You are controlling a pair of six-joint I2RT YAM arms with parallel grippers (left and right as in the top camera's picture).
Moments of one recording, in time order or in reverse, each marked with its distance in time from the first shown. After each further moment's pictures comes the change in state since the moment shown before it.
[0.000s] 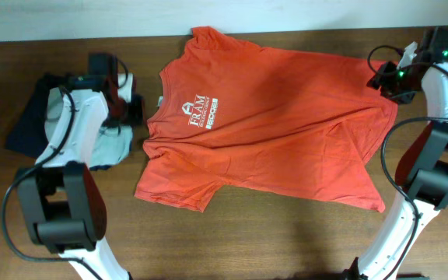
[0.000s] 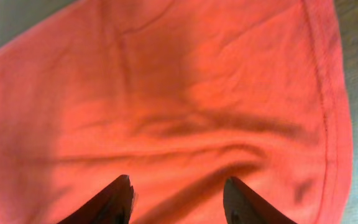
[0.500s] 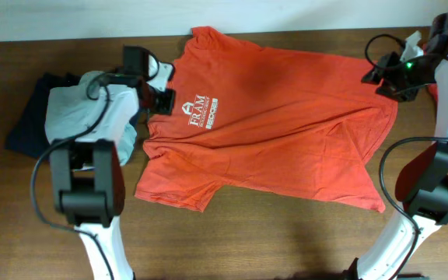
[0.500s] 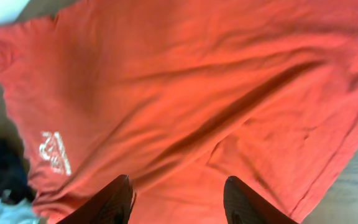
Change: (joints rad) left arm -0.120 0.196 0.052 0.253 0.131 0.181; right arm 0.044 -0.167 0.073 -0.334 -0.124 -0.001
